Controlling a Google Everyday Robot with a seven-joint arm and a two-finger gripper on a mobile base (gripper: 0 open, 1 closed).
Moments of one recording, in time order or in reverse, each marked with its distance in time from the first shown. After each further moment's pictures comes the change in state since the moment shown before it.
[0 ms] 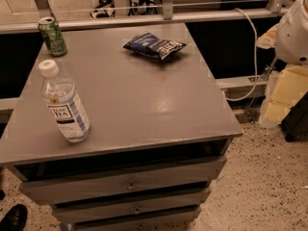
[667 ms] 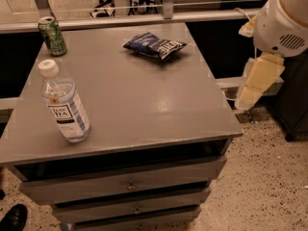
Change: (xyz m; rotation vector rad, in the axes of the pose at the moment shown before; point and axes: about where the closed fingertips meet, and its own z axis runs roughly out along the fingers) arm -0.030 -0.035 0.016 0.060 -0.072 -0.002
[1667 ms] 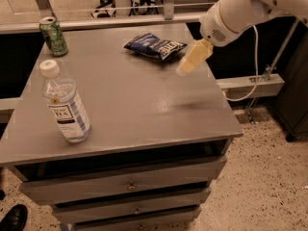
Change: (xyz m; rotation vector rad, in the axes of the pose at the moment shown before) arm -0.090 -0.115 0.105 0.105 -0.309 0.147
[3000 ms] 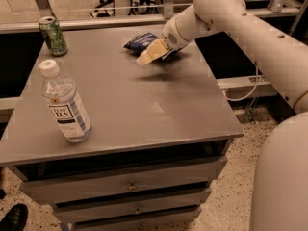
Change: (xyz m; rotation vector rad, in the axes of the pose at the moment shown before) arm -0.061 -0.036 0.145 -0.079 -0.183 0.228
